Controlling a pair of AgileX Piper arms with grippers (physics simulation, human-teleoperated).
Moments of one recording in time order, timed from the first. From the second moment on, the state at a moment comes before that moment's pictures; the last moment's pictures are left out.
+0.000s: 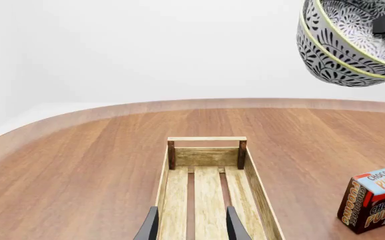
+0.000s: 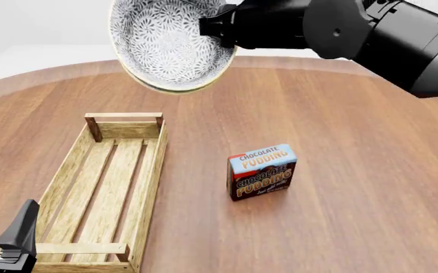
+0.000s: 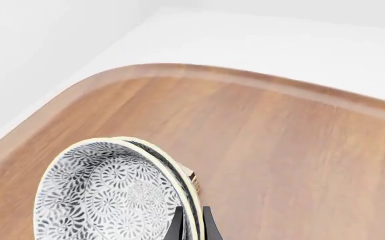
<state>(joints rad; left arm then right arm) 0.00 0.00 0.00 0.00 0.00 0.64 1.62 -1.67 0.45 0.20</state>
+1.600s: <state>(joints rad) 0.00 0.00 0.00 0.00 0.00 0.85 2.02 -1.68 0.14 0.32</state>
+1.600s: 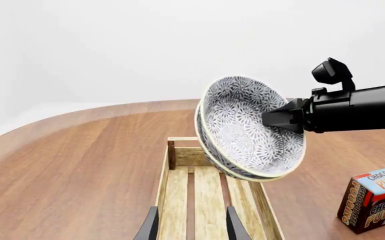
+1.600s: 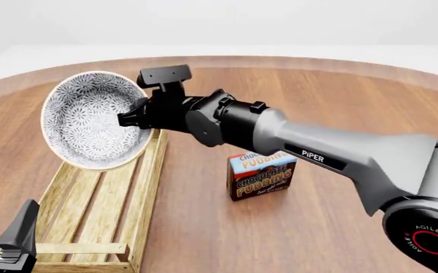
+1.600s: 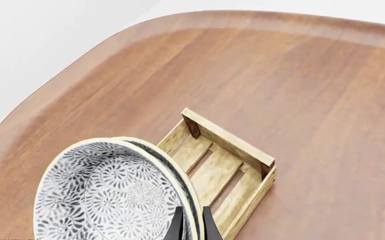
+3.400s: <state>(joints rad) 0.00 0.00 0.00 0.00 0.00 0.90 2.23 -1.75 0.05 0.37</state>
